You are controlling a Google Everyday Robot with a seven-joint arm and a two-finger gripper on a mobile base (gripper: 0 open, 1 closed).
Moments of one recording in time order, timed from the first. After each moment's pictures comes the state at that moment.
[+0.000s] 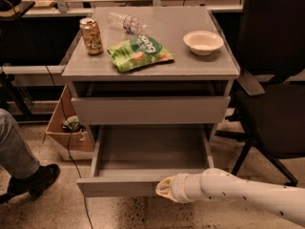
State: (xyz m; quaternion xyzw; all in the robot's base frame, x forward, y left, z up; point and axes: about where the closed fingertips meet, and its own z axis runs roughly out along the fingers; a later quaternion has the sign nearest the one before) arm 0.475 -0.042 0.447 -0.61 0.69 0.17 0.35
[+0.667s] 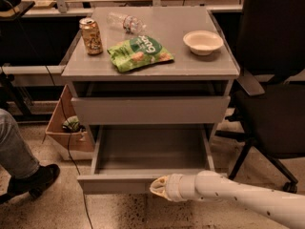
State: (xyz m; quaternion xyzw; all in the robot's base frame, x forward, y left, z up) arm 0.496 -0.019 0.416 -0.60 0.67 0.19 0.39
